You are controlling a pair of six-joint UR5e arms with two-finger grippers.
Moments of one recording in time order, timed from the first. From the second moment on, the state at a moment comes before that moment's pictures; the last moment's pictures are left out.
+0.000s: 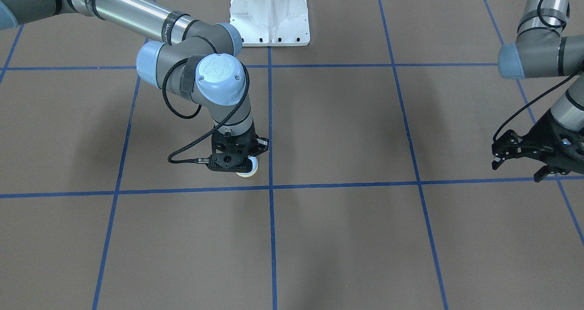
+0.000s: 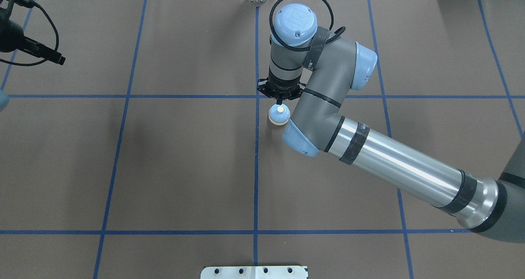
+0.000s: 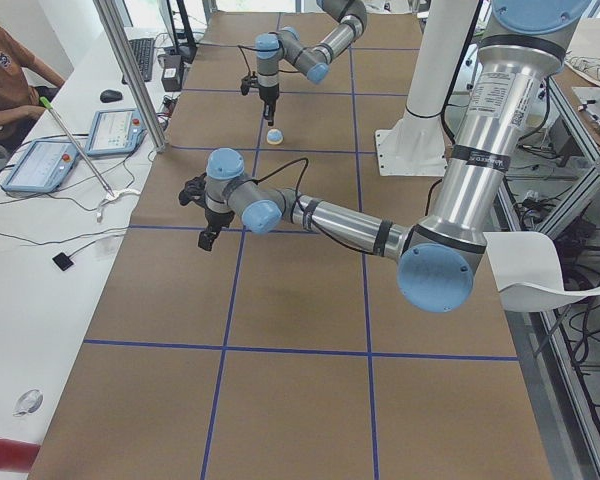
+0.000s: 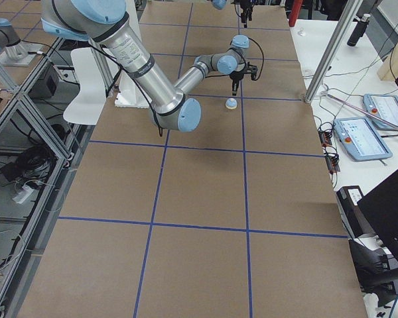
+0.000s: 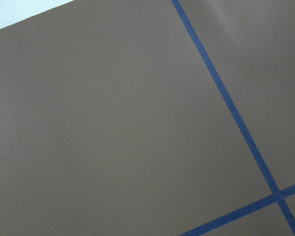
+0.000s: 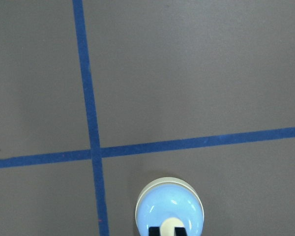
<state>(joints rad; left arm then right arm) -1.16 -1.84 -1.55 -2.03 -2.15 -0.35 0.66 -0.70 1.35 -1.52 2.00 1.19</state>
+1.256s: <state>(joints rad) -1.16 -1.84 -1.55 -2.03 -2.15 -0.35 0.64 -0.71 1.31 -1.50 1.95 1.18</state>
